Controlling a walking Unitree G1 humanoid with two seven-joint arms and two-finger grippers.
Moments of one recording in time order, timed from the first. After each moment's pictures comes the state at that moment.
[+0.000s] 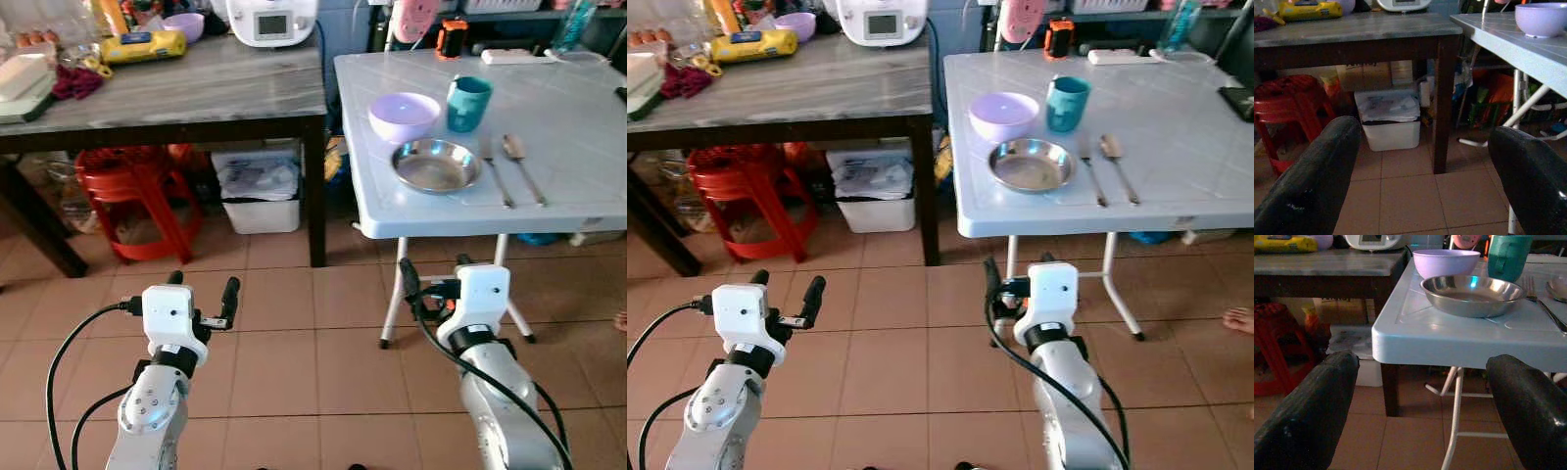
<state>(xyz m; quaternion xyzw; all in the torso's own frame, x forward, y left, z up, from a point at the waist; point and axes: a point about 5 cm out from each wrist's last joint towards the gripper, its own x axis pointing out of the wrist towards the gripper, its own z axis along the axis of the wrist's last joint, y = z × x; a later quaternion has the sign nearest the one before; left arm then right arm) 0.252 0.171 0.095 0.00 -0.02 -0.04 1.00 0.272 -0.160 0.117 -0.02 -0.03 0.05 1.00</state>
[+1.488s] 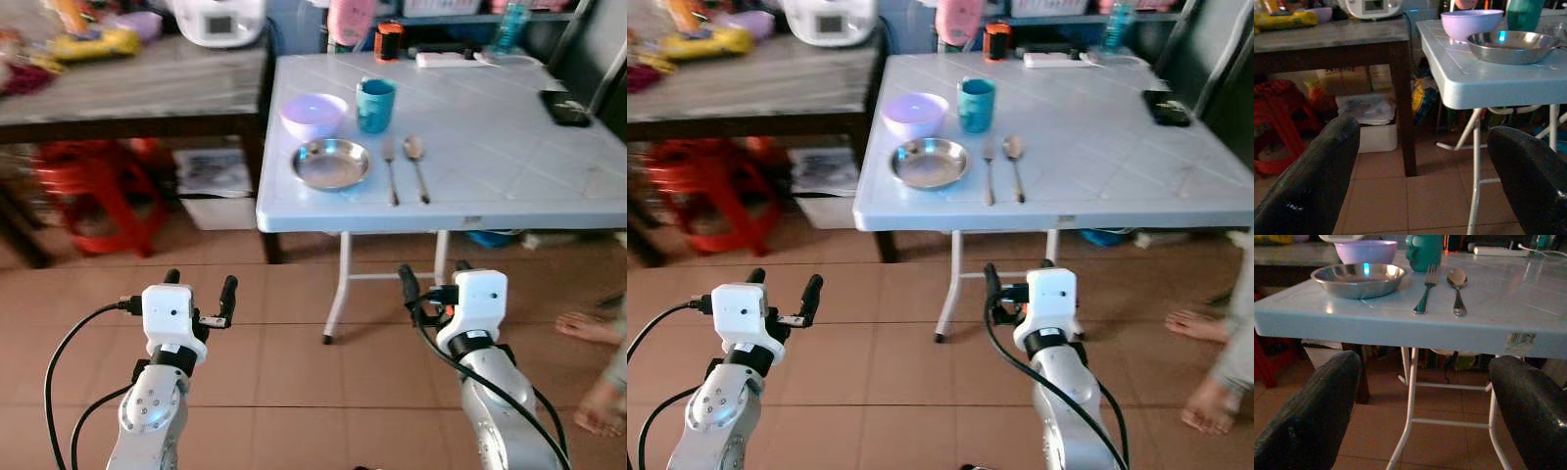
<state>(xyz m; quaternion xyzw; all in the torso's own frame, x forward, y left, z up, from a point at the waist) 0.253 0.171 0.095 0.01 -0.02 -0.03 1.00 0.269 -0.161 0.111 -0.02 -0.02 0.05 1.00</state>
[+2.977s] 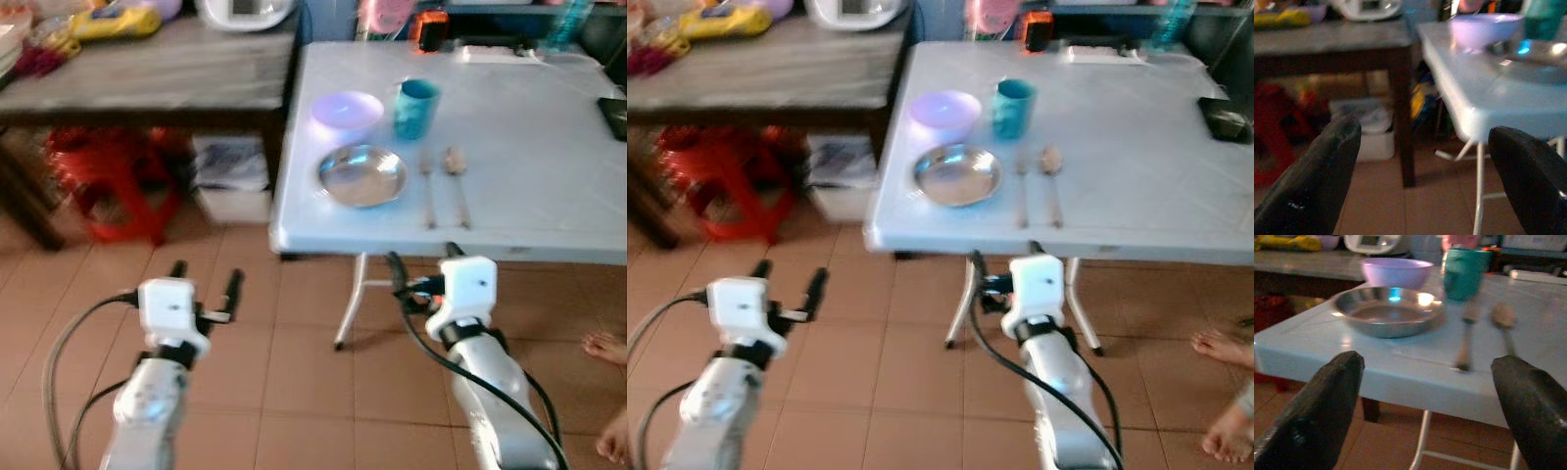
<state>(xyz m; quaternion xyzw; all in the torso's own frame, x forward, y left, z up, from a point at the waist) 0.257 0.171 0.104 0.00 -0.05 -0.06 1.00 0.273 -0.145 0.129 -0.05 -0.05 0.08 0.99</state>
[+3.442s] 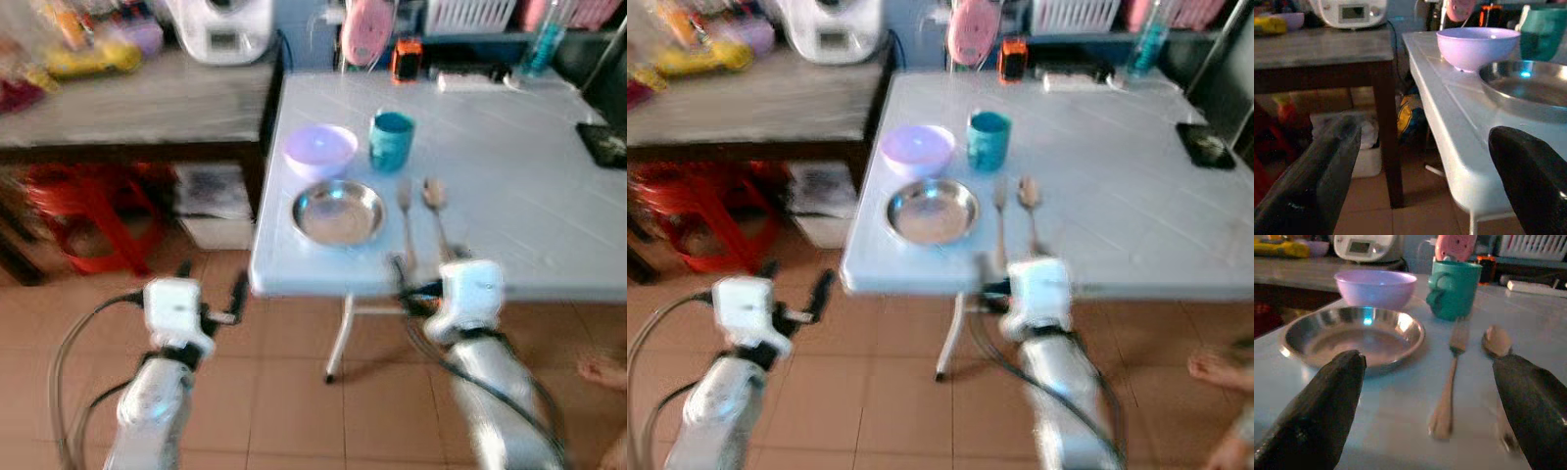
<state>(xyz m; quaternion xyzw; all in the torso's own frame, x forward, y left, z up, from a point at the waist) 0.256 0.167 0.103 0.00 -0.05 -0.07 1.00 0.273 -0.140 0.130 -0.05 -0.06 0.09 0.99</state>
